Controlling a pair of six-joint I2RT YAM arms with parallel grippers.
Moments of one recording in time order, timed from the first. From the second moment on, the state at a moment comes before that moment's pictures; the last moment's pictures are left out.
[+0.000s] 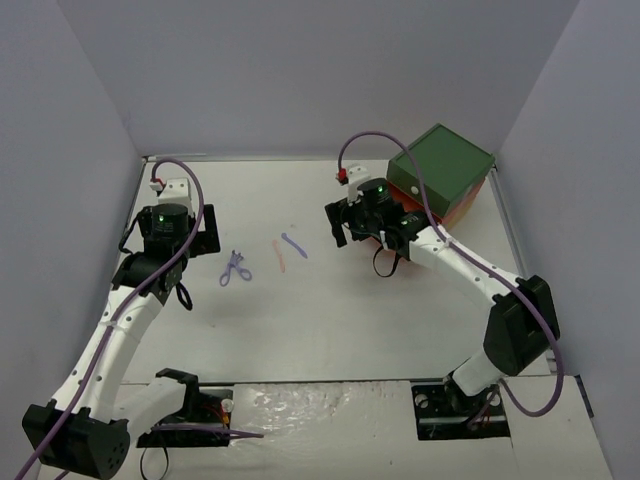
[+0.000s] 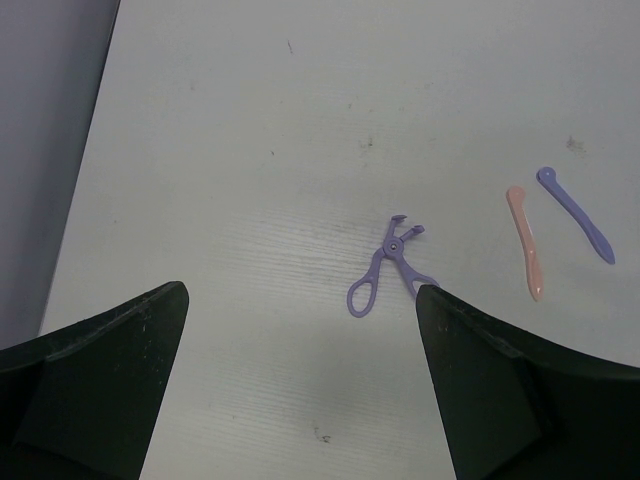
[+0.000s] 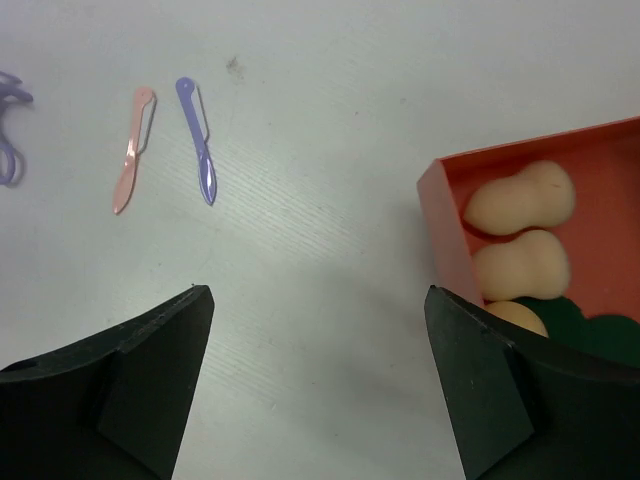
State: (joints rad) left arm -0.23 1.00 1.02 -0.59 -0.34 -0.17; right arm 0.58 1.55 1.21 -0.32 0.04 0.05
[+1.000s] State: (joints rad) left arm -0.23 1.01 1.02 -0.59 -0.35 -0.17; right arm 0.48 1.74 1.26 -0.32 0.36 -0.09
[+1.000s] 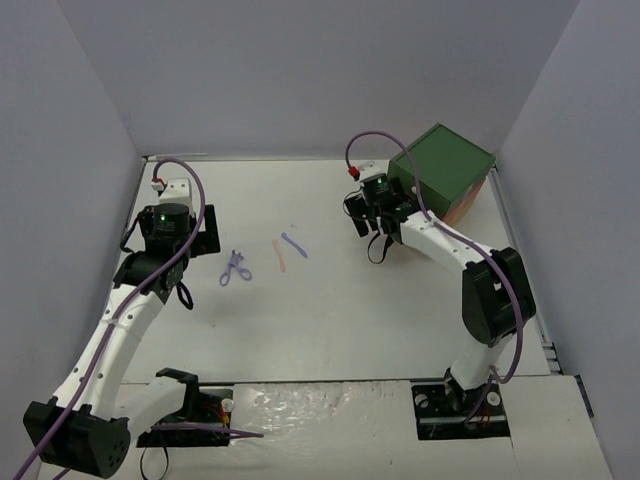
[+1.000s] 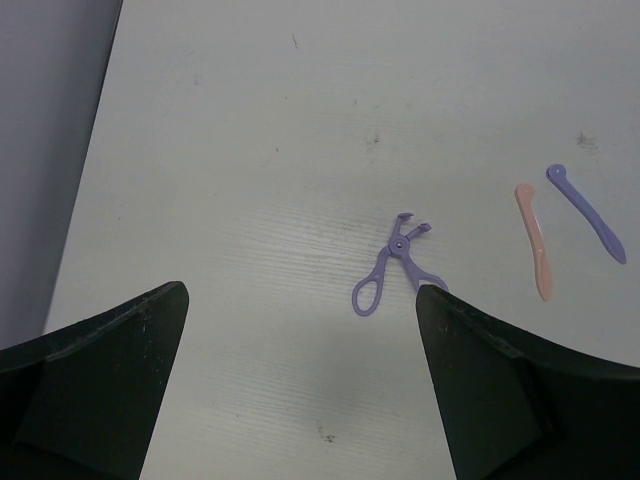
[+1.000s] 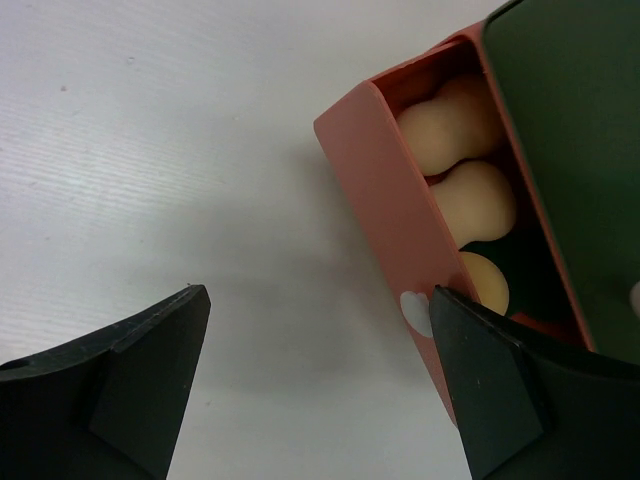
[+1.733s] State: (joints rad) left arm -0.23 1.01 1.02 -0.59 -0.36 -0.17; right arm 0.45 1.86 1.36 -0.30 0.53 -0.18
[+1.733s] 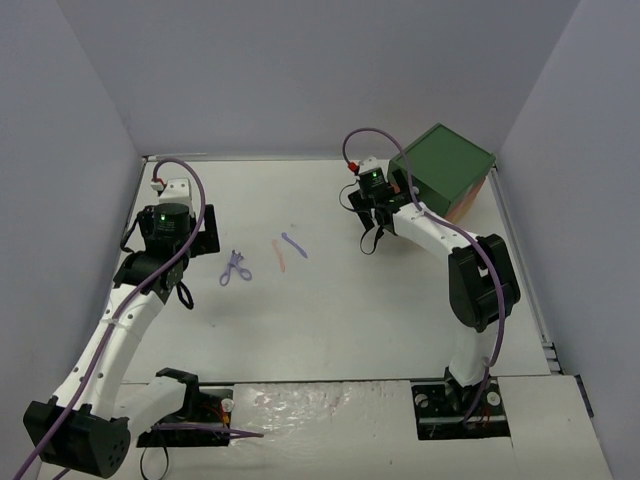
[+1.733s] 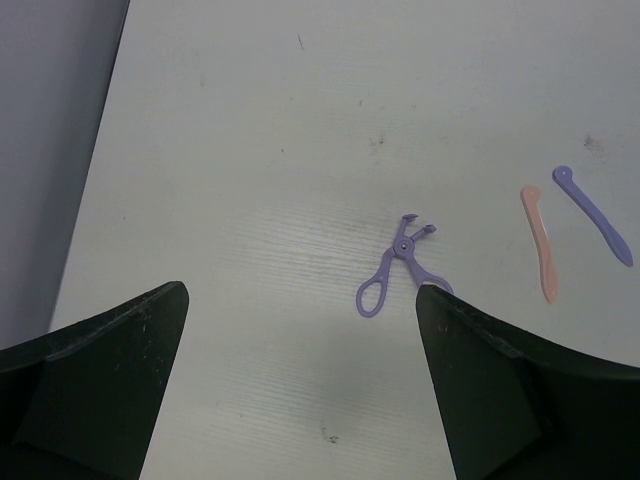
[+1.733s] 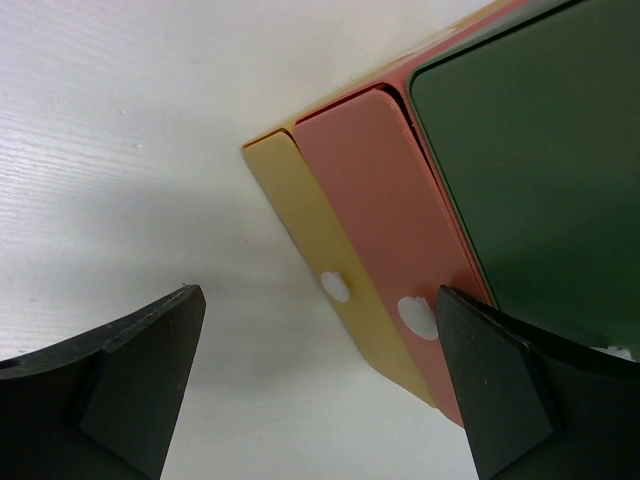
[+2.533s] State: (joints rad) left arm -0.23 1.01 1.02 -0.59 -0.37 -0.16; right arm 0.55 1.85 1.31 -0.30 0.48 -0.23
